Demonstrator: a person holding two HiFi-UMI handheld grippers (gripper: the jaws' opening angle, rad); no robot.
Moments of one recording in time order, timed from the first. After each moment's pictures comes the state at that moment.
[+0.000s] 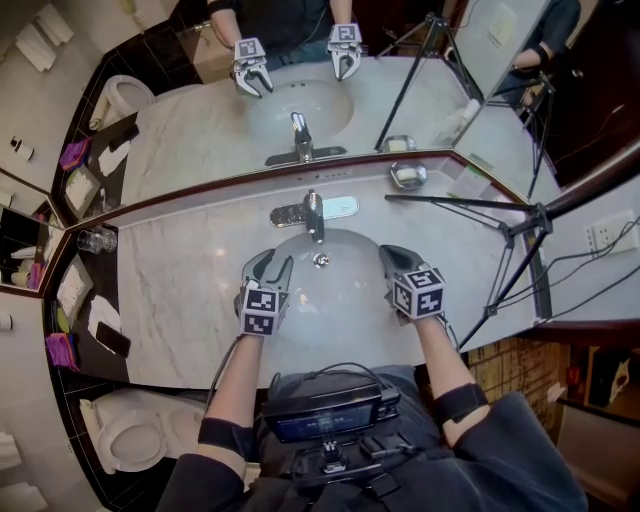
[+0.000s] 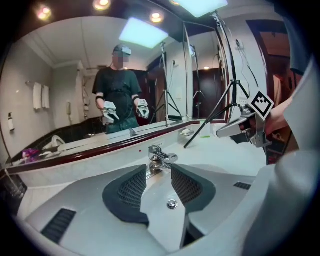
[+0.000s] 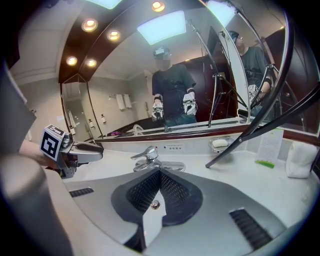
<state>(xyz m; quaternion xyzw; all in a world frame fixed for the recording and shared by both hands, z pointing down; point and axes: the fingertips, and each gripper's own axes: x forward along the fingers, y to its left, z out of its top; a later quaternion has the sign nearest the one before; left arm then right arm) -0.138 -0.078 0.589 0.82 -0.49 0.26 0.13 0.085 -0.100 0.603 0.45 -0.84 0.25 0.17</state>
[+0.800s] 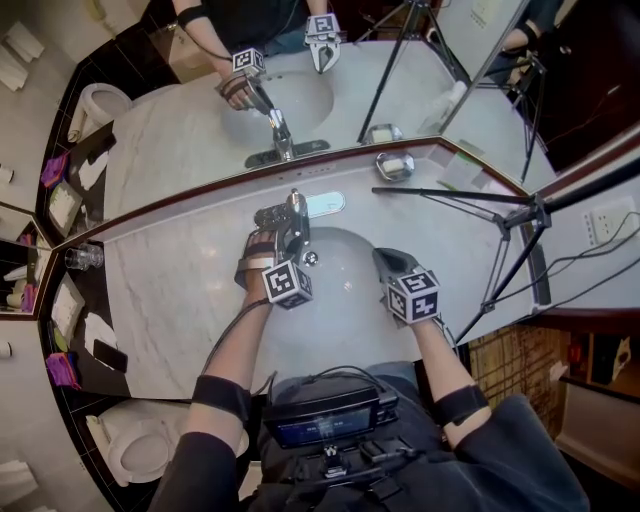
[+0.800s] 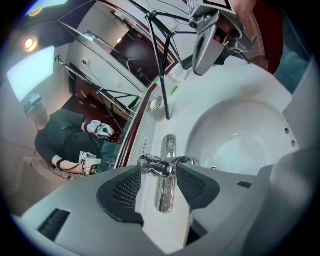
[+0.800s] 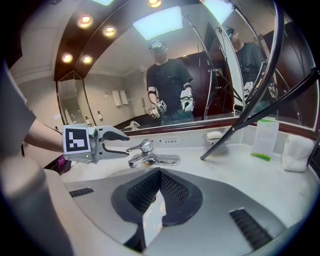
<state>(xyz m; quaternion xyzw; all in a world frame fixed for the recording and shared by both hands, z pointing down) -0.072 -0.155 0.642 0.75 -0.33 0.53 -0.22 0.099 -0.096 0.626 0.46 -0.83 0.26 0.19</state>
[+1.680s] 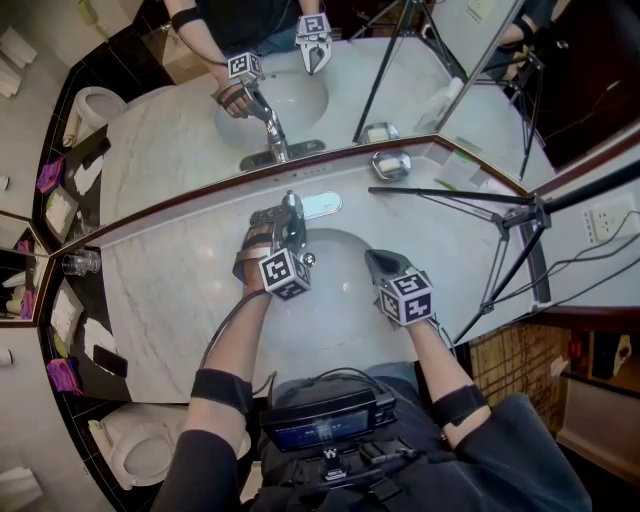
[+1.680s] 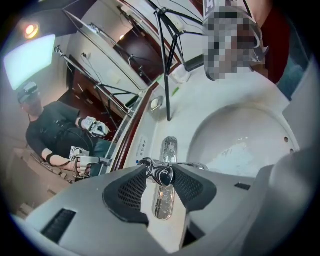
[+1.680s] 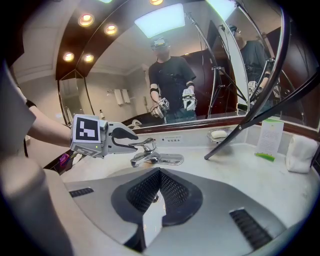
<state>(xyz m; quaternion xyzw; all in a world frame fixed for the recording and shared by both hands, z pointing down) -0.063 -0.175 0.650 0.77 -0.31 0.53 -0.18 0.089 -0.096 0.631 0.44 -0.83 0.26 0.20</state>
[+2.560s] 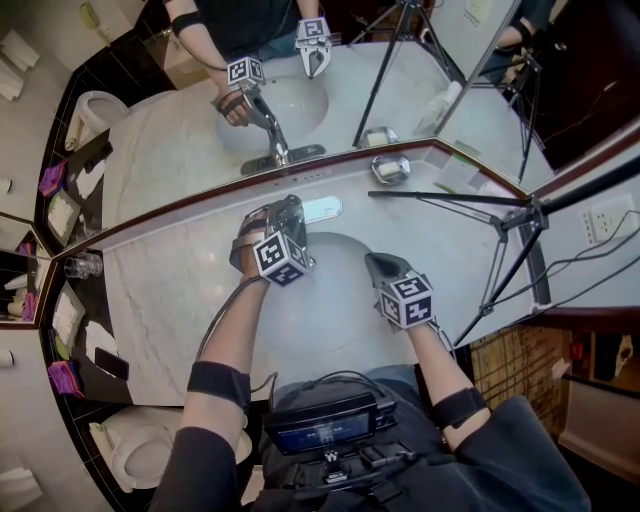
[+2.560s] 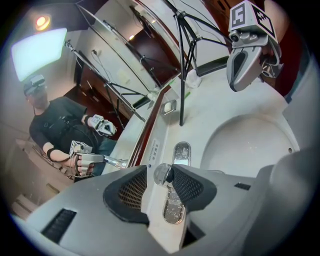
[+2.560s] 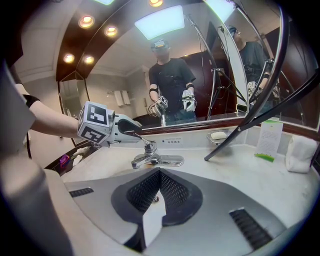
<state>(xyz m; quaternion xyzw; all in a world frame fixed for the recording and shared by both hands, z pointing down) -0.061 -0.210 0.630 0.79 -0.32 0.50 -0.15 0.089 -0.096 0.627 0.45 -0.83 0.26 0.19</state>
